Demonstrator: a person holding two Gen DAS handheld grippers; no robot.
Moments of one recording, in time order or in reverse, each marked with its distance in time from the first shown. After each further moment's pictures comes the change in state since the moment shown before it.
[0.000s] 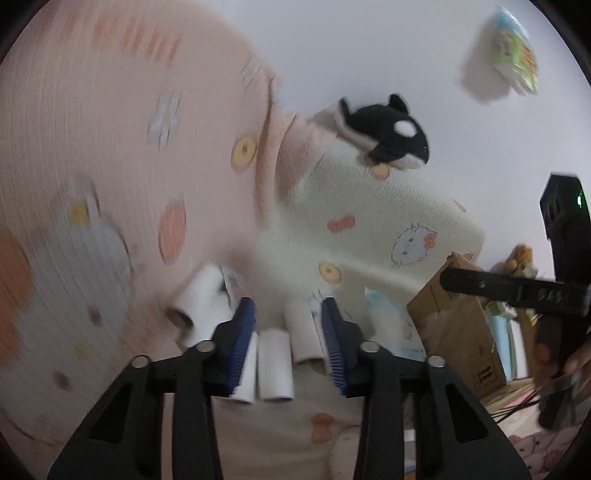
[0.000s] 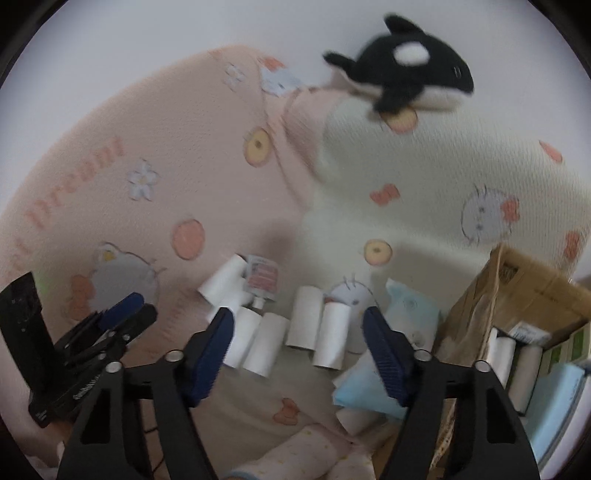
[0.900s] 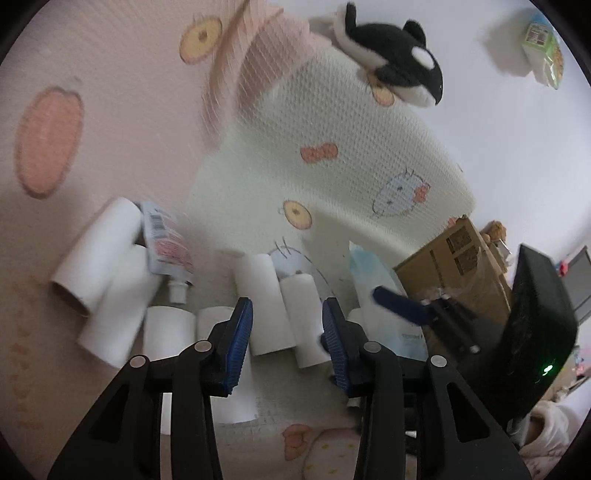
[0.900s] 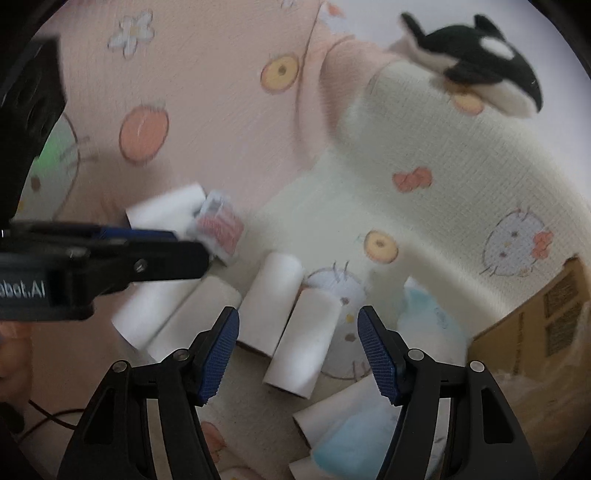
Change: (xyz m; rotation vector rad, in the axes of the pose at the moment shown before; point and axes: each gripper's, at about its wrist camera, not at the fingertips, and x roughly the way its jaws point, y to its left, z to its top) left arm 0.124 -0.003 -0.010 -0.039 0.263 -0.226; right arm 0.128 0.022 -0.055 -0.293 -0.009 -0.200
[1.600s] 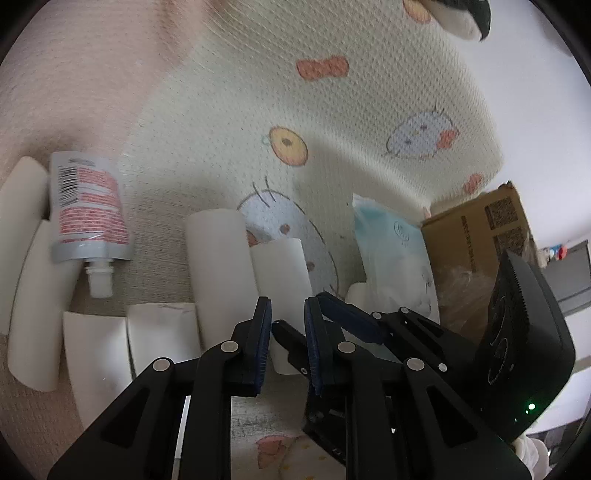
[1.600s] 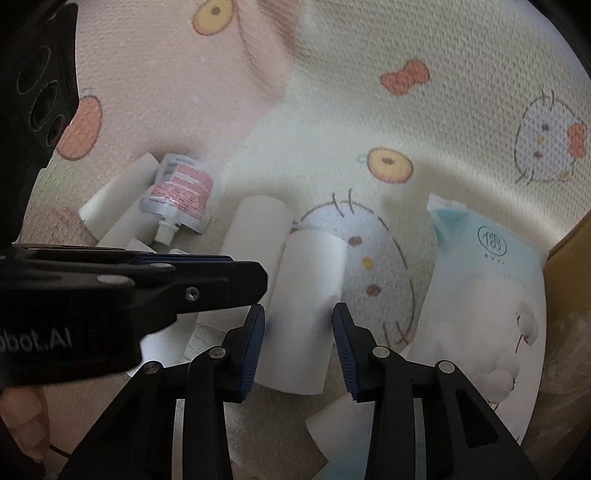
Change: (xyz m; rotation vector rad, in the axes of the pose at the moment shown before) left arm 0.086 -0.017 0.012 -0.038 0.304 0.015; right arm 0.057 -0.033 -0.018 0.252 0.184 0.092
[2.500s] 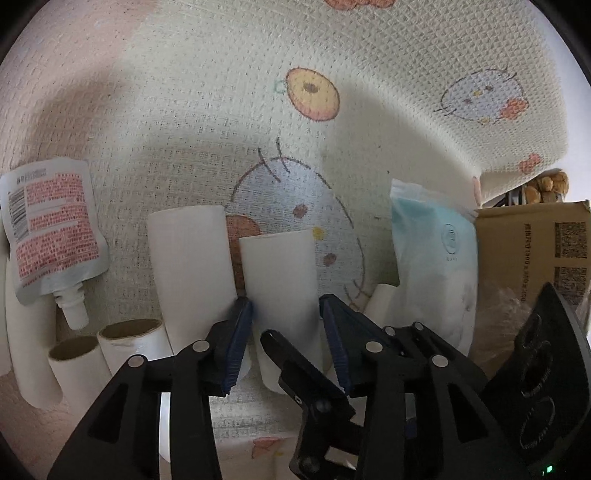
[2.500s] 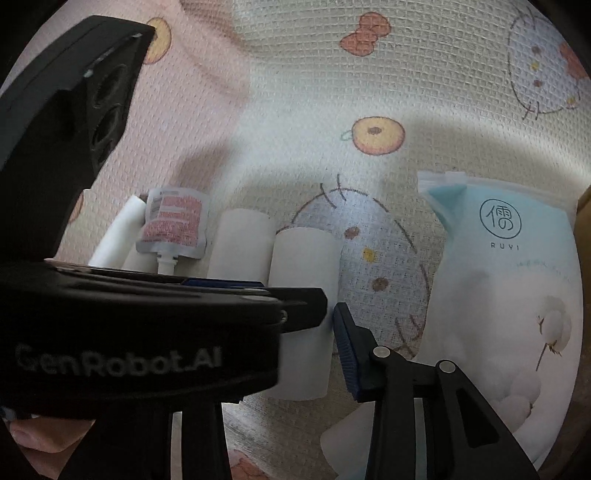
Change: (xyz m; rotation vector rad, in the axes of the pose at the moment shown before) left arm 0.047 -0.008 0.045 -0.077 0.286 0.159; right arm 0.011 -0.029 0.014 0.241 0.047 0.154
